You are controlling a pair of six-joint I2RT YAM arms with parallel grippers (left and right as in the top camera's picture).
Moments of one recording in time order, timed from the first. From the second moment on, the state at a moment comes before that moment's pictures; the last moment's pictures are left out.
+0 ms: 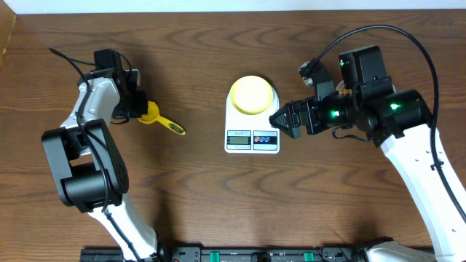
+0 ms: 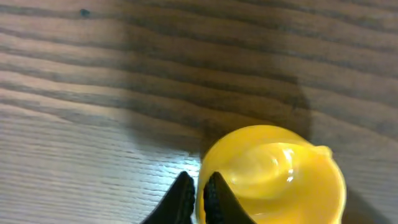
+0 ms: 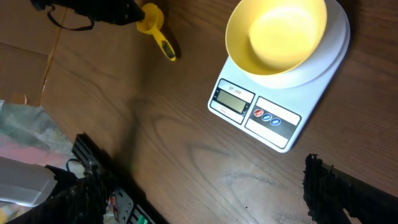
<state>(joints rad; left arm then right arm) 0.22 2.02 1.40 -0.75 0.02 0.13 0.32 1.41 1.38 -0.98 -0.59 0.12</state>
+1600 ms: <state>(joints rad) 0.08 1.54 1.40 -0.93 0.39 -0.24 0.32 1.41 1.38 -0.88 -0.55 0.13</state>
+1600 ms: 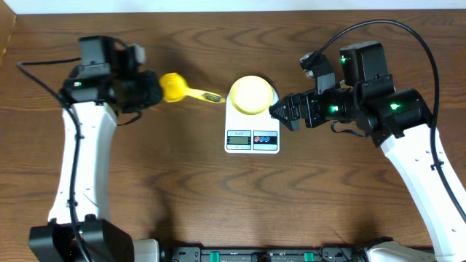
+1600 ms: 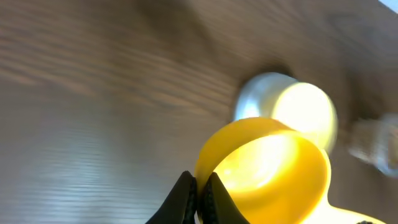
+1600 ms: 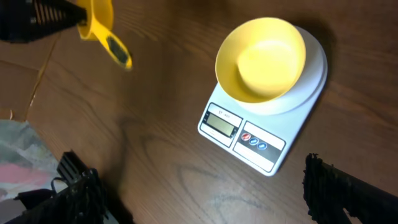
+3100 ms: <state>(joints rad) -0.28 1.53 1.40 -0.72 0.47 -0.46 0.31 1.51 1.38 -0.72 -0.86 0.18</state>
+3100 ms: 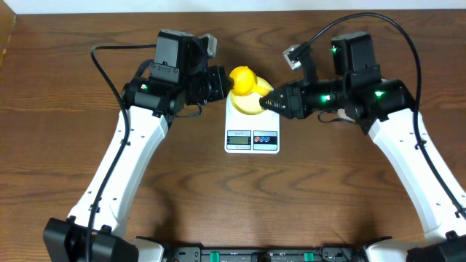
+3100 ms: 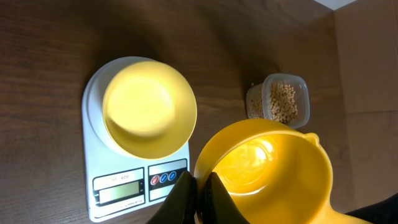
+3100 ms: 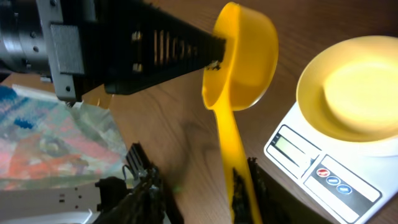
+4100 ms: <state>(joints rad) -0.28 1.53 1.40 -0.70 0.47 -0.43 0.28 1.51 1.38 -0.72 -0.75 0.25</state>
